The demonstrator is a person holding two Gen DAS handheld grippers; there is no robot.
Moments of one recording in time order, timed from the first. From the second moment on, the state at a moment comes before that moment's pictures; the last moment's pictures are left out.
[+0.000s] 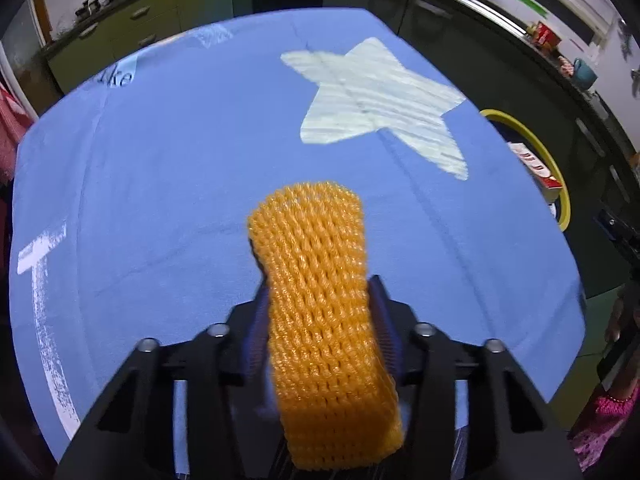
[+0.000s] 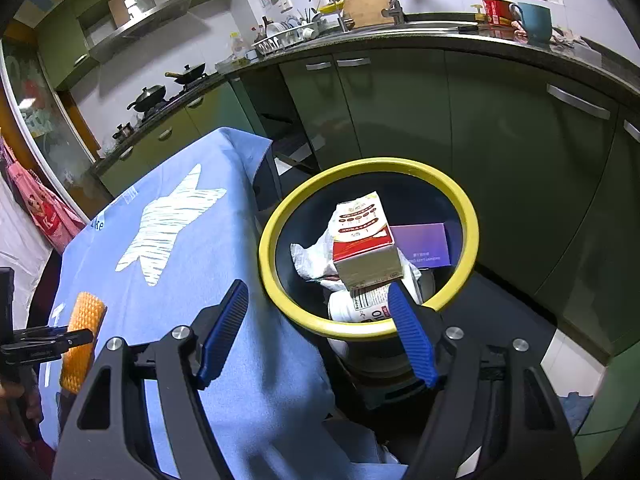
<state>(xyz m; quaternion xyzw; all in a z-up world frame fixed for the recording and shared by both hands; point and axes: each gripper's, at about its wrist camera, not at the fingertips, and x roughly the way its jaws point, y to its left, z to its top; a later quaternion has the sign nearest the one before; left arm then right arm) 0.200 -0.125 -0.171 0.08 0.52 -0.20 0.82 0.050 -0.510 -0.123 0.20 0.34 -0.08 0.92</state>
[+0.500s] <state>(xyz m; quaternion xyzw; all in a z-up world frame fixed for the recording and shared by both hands) 0.175 -0.169 -0.107 0.11 0.47 -0.30 0.82 0.040 -0.512 -0.112 0.18 0.33 -0.10 0.92</state>
